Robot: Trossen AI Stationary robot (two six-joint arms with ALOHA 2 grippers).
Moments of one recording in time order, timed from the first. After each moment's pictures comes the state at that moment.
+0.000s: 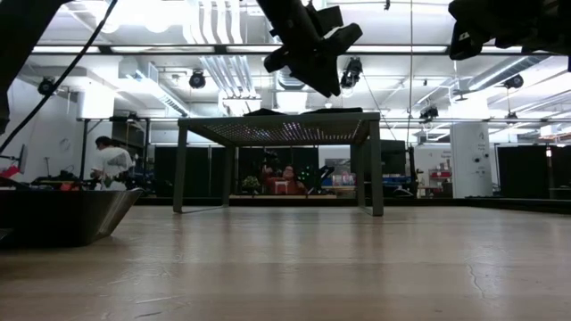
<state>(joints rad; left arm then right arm) 0.08 1.94 1.82 -0.62 -0.52 -0.26 -0.14 0.32 0.23 0.21 -0.34 -0.11</state>
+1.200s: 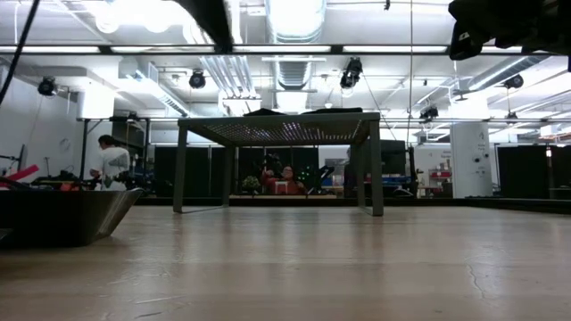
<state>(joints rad) -0.49 1.88 1.77 -1.15 -0.42 -0.58 -0.14 0.32 0.23 0.21 -0.34 -0.11</state>
